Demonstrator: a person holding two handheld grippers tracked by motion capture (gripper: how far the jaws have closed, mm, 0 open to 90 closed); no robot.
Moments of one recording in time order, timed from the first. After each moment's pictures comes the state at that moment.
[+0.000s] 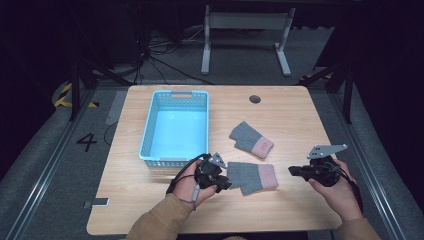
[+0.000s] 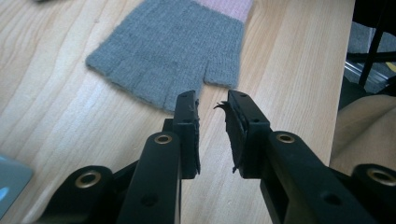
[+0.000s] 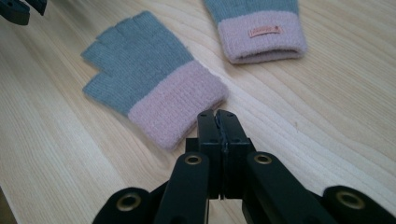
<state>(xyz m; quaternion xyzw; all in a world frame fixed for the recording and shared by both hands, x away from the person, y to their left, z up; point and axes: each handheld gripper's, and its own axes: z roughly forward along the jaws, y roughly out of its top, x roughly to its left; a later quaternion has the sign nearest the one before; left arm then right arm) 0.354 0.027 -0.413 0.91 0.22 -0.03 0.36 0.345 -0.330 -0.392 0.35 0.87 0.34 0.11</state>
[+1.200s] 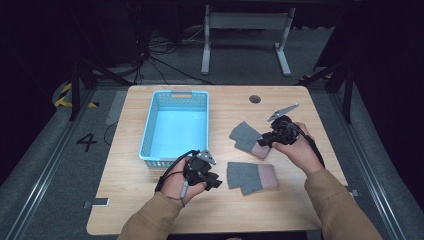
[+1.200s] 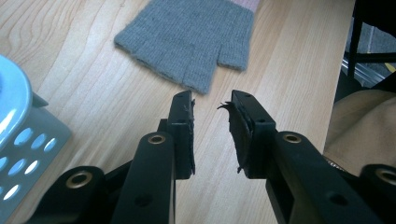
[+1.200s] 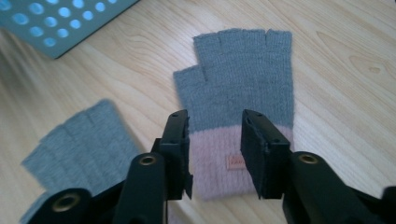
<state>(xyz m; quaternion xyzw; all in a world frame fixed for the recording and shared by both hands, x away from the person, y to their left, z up) 0.357 0.053 -0.403 0.91 0.24 -0.04 0.35 0.464 -0.249 -0.379 0.35 0.89 0.29 0.09</state>
